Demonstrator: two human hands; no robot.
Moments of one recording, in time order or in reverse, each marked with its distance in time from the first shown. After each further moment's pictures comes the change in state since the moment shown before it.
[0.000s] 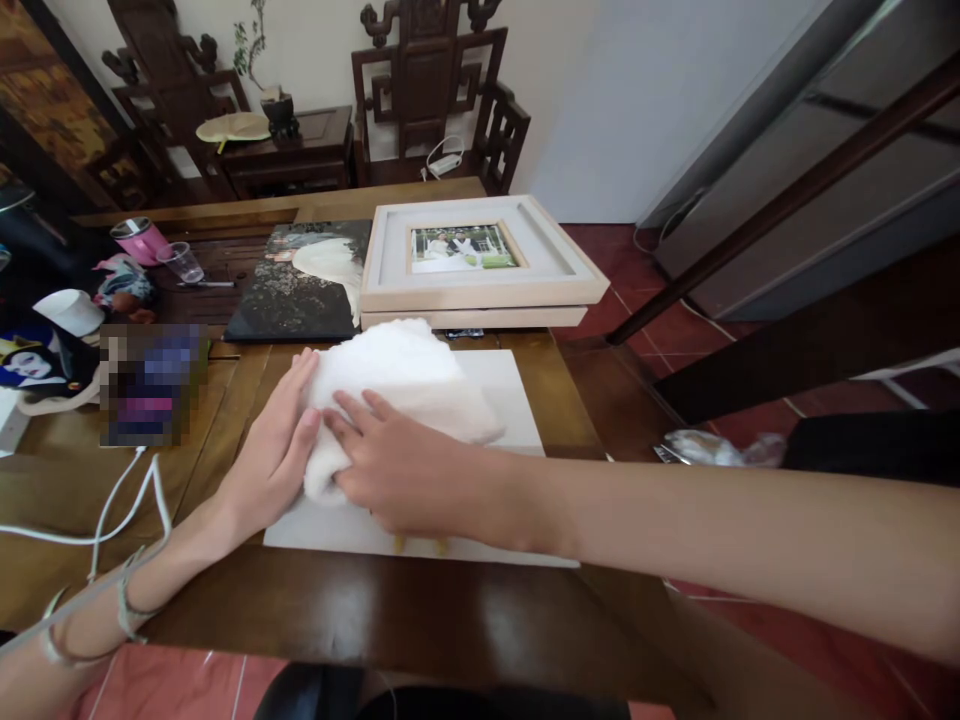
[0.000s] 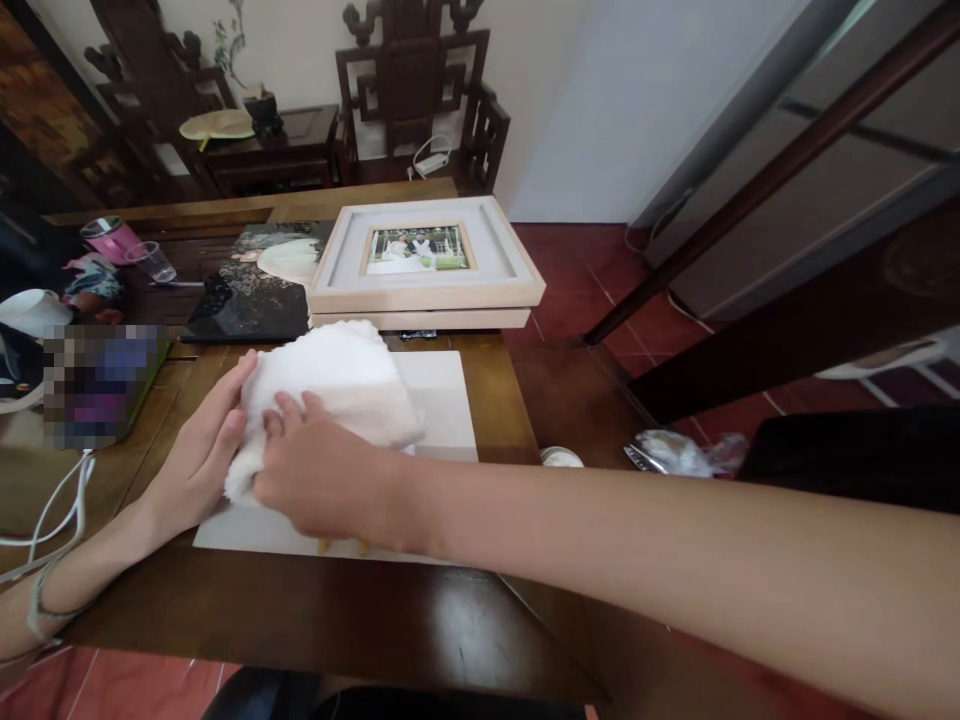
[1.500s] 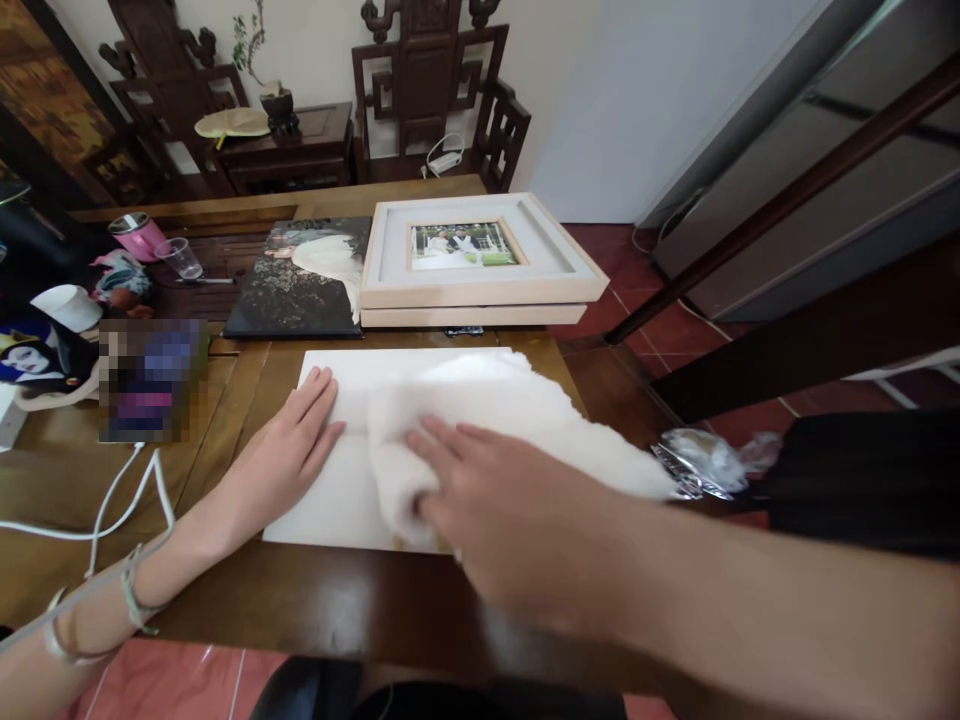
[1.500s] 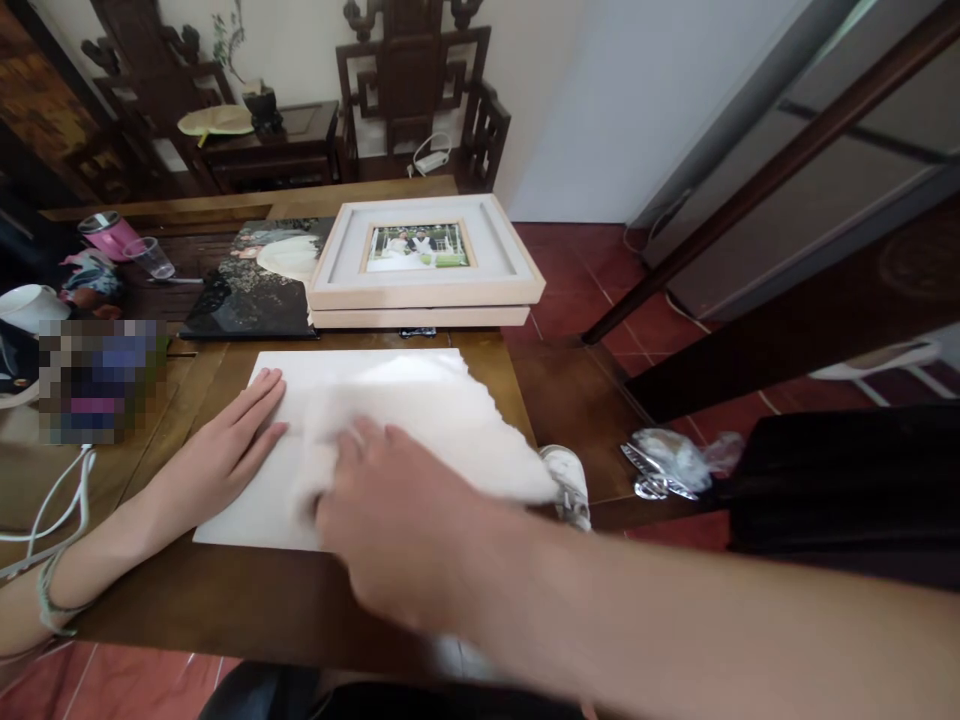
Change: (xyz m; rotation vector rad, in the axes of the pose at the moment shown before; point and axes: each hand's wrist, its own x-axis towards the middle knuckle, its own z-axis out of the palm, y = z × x) left_hand -0.001 -0.007 0.009 0.376 -0.234 0.057; right_hand -0.059 -0.020 -0.016 0.153 -0.087 0.169
